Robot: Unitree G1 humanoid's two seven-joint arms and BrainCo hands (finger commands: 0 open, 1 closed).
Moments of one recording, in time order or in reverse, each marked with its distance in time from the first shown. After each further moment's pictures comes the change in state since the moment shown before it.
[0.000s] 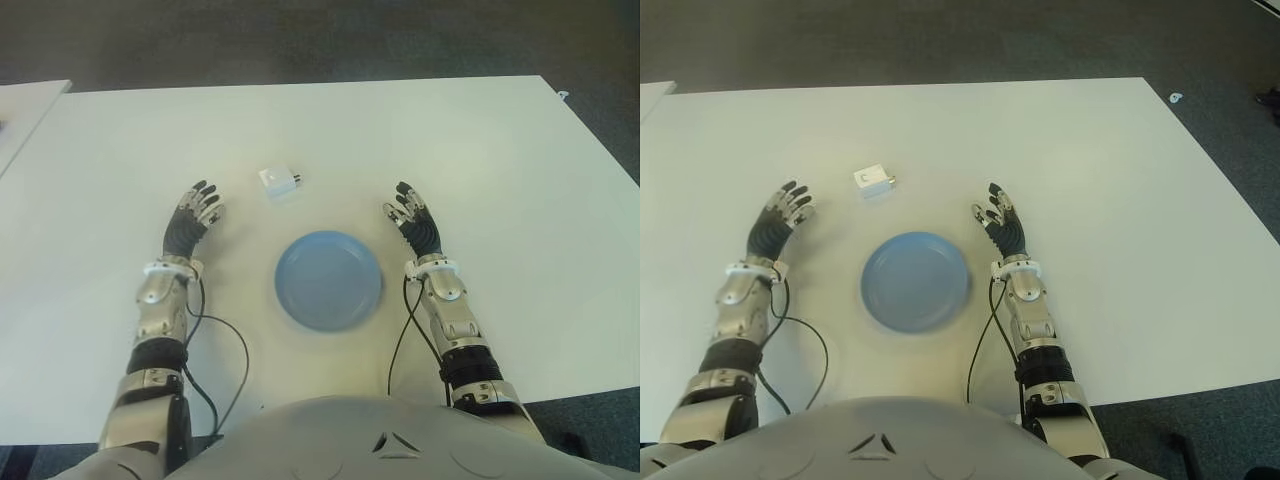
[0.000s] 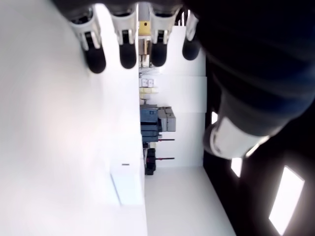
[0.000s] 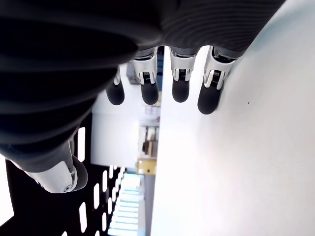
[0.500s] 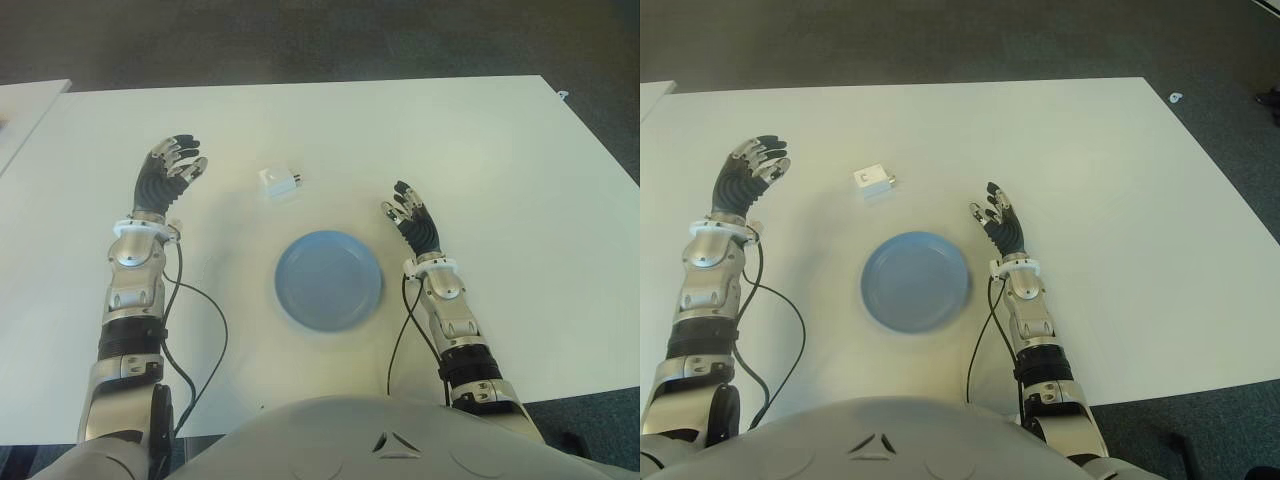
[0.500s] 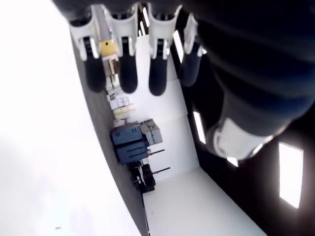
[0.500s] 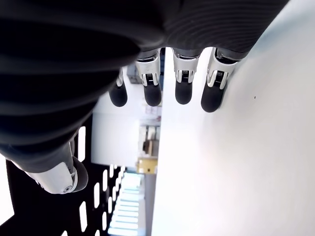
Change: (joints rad) left arm -0.060 0.080 -0.041 -0.231 0.208 0.074 0.192; right arm -0.004 0.006 0.005 -0.010 -0.004 0.013 -0.005
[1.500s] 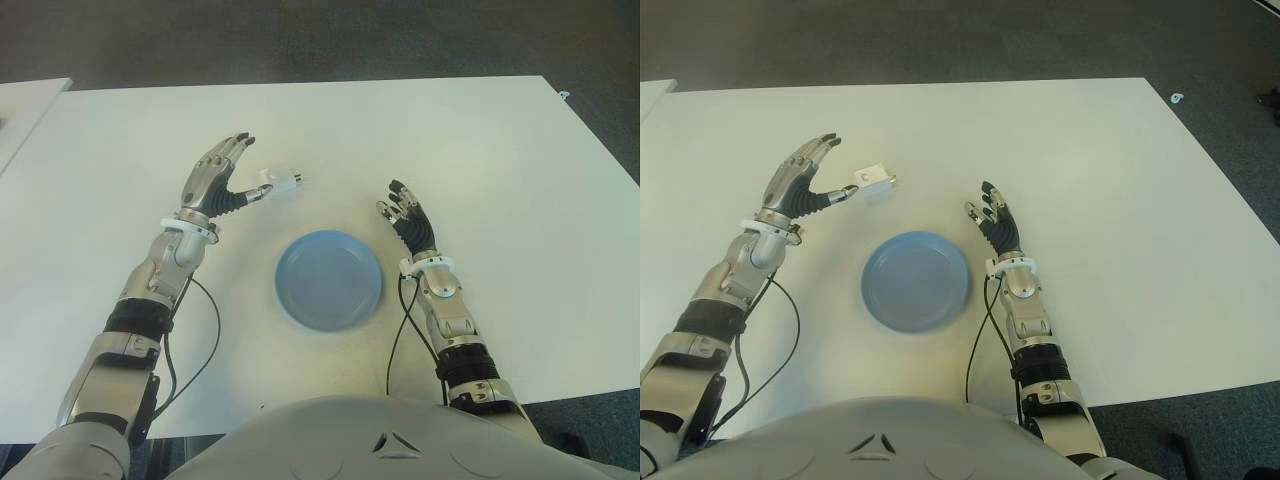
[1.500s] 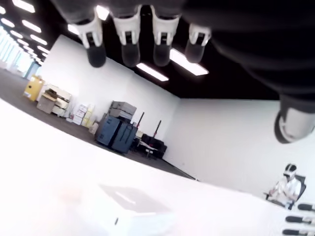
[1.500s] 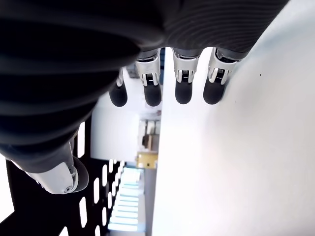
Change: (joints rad) left arm -0.109 0.146 -0.372 0.211 0.683 -0.254 0.414; right arm -0.001 0.009 0.016 -0.024 0.000 0.029 0.008
